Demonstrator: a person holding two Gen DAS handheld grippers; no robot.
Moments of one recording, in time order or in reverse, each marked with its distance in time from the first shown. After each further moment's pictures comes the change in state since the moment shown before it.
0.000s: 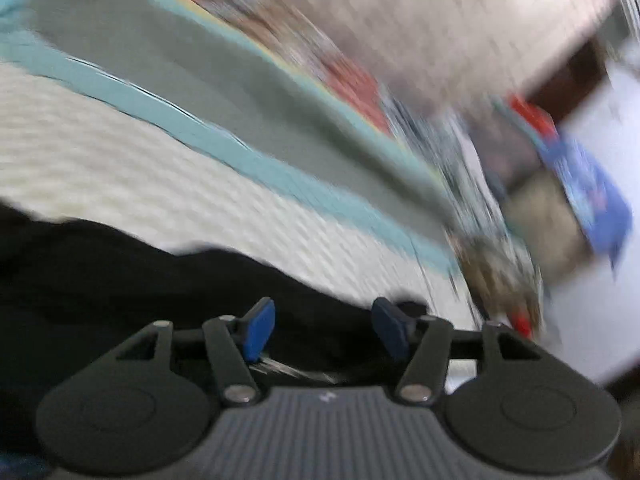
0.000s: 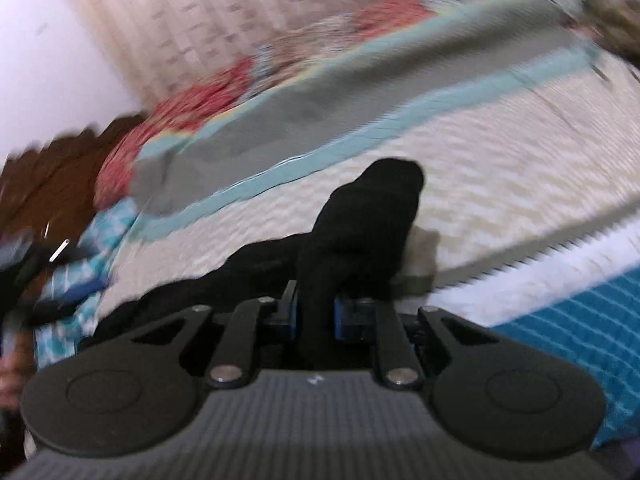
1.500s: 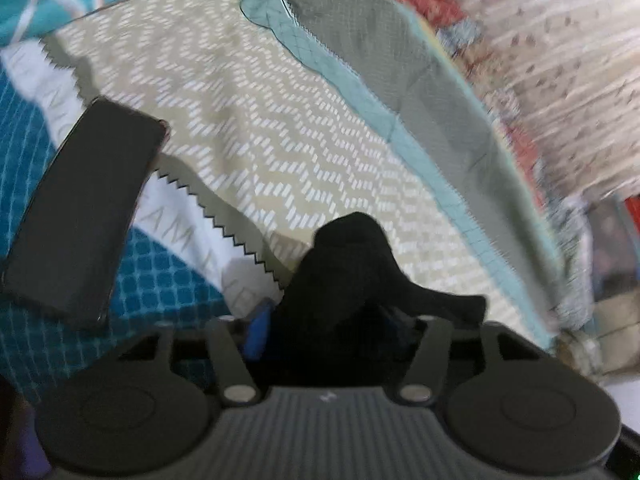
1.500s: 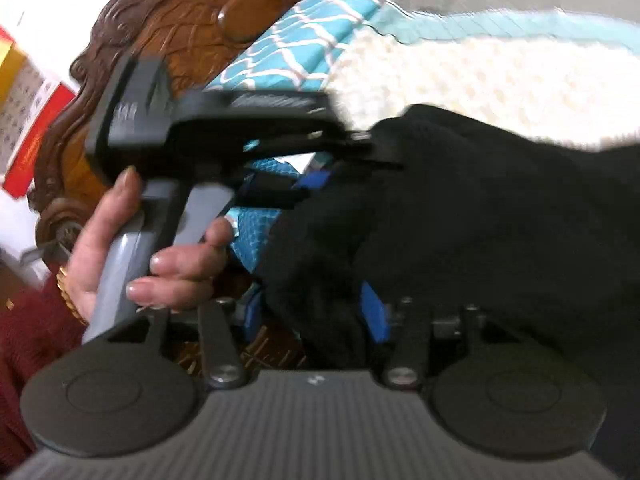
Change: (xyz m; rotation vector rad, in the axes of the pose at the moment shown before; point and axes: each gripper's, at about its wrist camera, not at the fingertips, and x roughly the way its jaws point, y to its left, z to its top) left arm -0.132 0.293 0.046 -0.405 -0.053 0.204; right arm 0.210 0.246 -0.026 -0.177 0.536 0.551
